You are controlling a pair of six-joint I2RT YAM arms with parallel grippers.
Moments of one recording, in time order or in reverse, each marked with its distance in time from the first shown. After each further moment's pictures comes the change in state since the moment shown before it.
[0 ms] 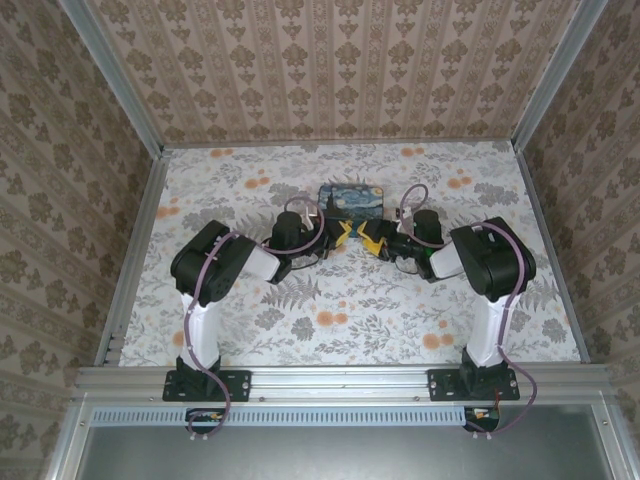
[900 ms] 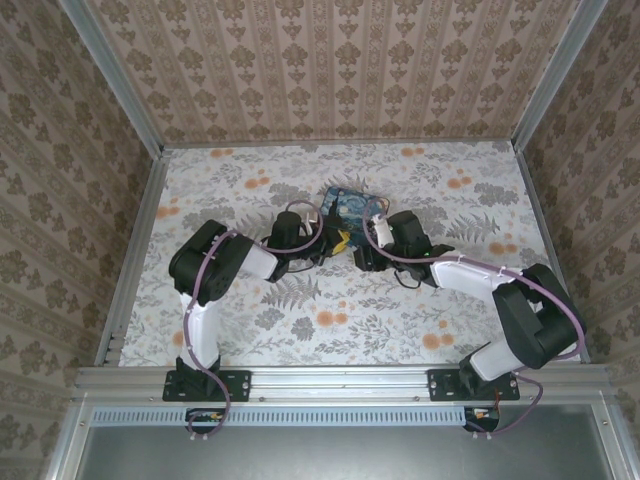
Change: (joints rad) left arm 0.023 -0.005 0.008 -0.143 0.089 0.044; right arm 0.255 -0.446 0.077 -0.913 0.527 -0.961
